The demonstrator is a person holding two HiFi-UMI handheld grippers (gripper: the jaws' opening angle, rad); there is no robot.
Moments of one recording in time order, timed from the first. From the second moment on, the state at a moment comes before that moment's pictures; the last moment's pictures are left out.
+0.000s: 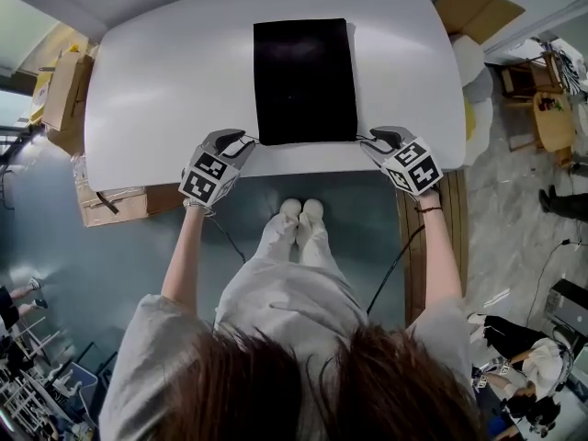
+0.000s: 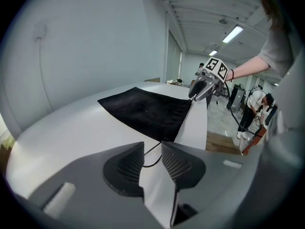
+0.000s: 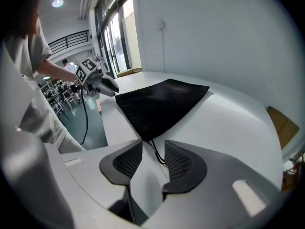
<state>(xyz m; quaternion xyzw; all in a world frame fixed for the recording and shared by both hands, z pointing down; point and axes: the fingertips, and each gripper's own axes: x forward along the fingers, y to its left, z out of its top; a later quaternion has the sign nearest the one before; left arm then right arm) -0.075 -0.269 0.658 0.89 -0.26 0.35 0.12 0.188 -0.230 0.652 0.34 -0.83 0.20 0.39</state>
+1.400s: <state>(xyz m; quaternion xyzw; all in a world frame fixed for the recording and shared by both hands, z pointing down) -0.067 -0.273 0.676 0.88 -0.22 0.43 0.06 0.188 -0.244 0.674 0.34 -0.81 0.19 0.43</state>
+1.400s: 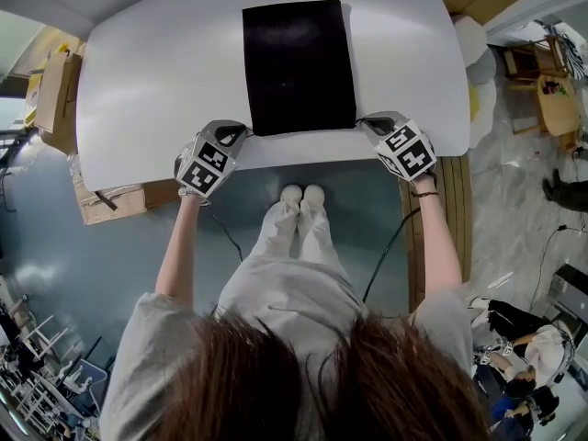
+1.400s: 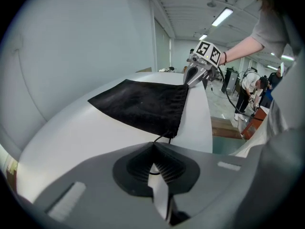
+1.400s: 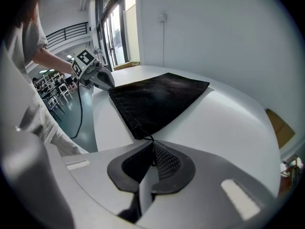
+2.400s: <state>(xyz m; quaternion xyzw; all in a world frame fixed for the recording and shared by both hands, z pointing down) -0.091 -0.290 0.660 0.84 -0.32 0.43 0.06 0.203 -0.271 0.626 0.45 -0.80 0.15 0.37</state>
